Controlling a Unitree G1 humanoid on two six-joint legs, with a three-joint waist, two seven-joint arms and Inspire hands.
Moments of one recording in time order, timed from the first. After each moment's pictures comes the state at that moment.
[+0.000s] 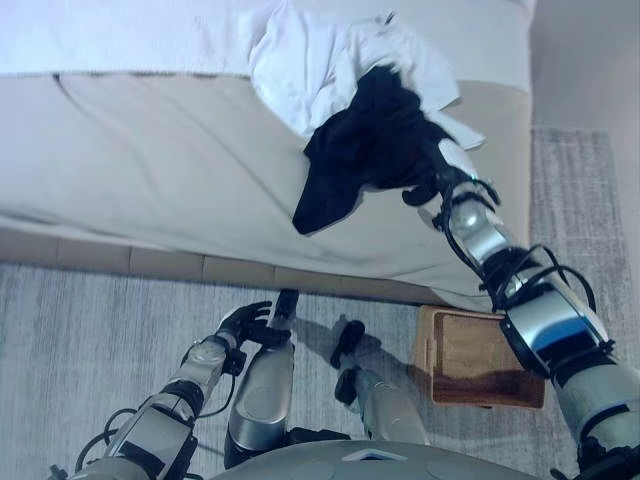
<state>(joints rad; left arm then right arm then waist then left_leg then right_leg) -0.34 0.31 -0.40 1.09 -0.30 -0.11 -0.10 -1.03 -0.50 0.52 1.06 -0.21 -0.01 -0.20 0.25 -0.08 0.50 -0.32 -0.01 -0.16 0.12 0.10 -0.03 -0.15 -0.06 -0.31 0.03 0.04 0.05</state>
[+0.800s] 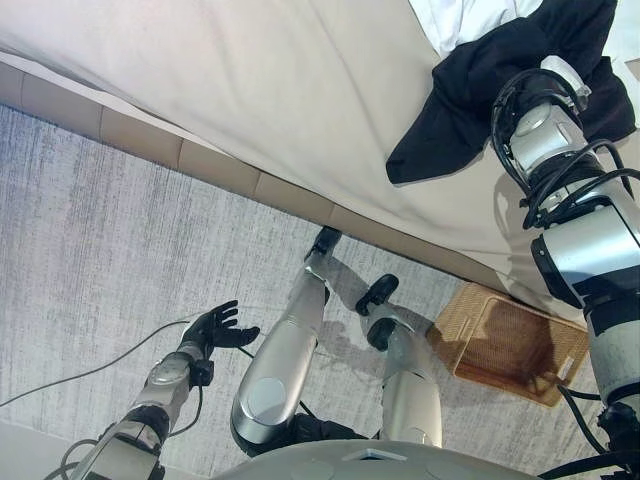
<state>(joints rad) -0.16 0.42 -0.33 1.02 -0.47 -0.17 -0.12 -1.37 -0.62 0.60 1.25 -0.05 0.36 -0.17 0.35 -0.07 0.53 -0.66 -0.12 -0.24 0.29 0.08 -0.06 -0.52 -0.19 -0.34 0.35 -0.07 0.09</state>
